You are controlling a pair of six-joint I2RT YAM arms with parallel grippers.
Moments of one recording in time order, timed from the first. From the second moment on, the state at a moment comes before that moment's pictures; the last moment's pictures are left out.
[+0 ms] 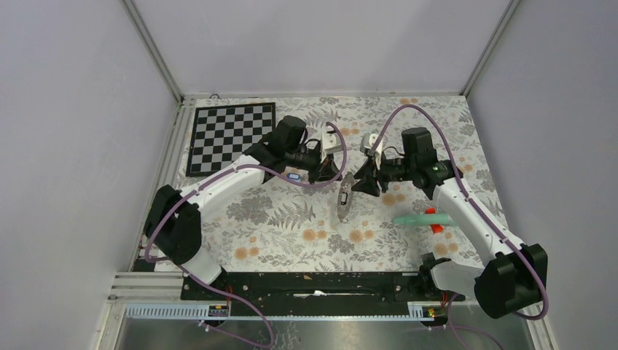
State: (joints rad) left arm -0.67 1.60 1.24 -0.21 0.81 0.32; right arm 0.33 1.20 0.96 -0.51 -0.92 -0.58
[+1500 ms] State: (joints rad) left arm -0.67 1.49 1.16 -0.61 0.97 1.26; right arm 0.33 1.18 0.87 -0.47 -1.07 -0.54
